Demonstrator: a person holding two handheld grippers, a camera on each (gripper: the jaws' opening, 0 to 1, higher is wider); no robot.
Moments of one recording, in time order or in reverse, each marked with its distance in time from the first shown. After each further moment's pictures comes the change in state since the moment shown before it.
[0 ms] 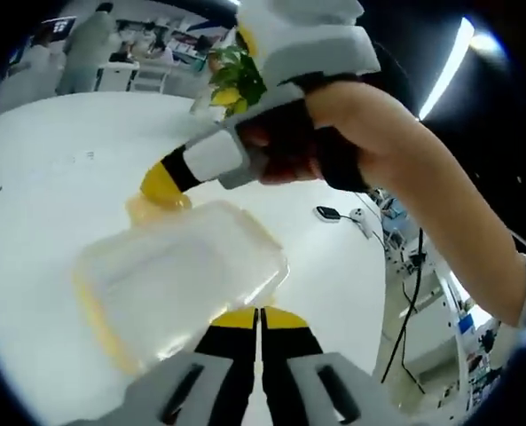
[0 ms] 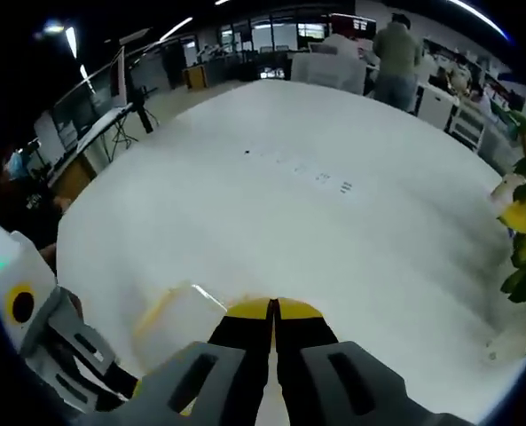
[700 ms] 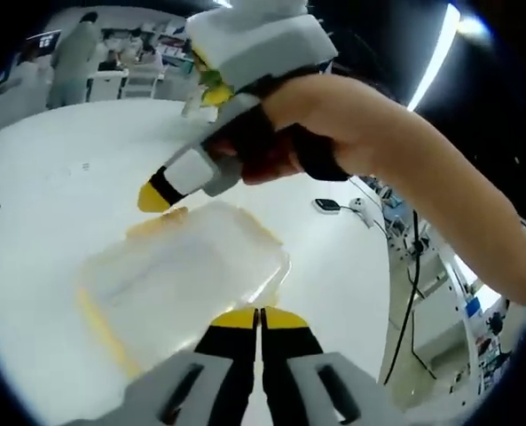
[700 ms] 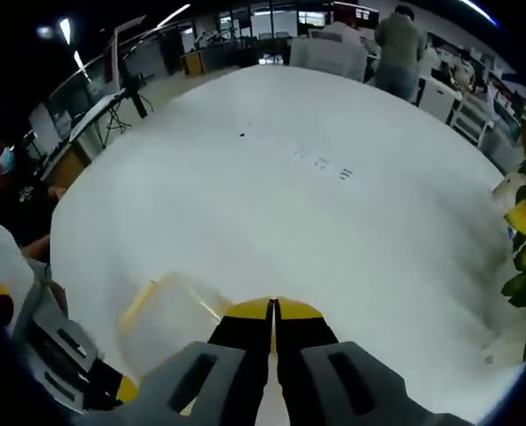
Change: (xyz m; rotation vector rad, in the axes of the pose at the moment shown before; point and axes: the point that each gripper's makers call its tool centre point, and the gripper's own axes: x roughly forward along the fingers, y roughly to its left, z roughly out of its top) left arm 0.000 0.002 -0.002 0.073 0.026 0.007; right arm 0.008 0.003 -0.013 -0.056 0.068 0.003
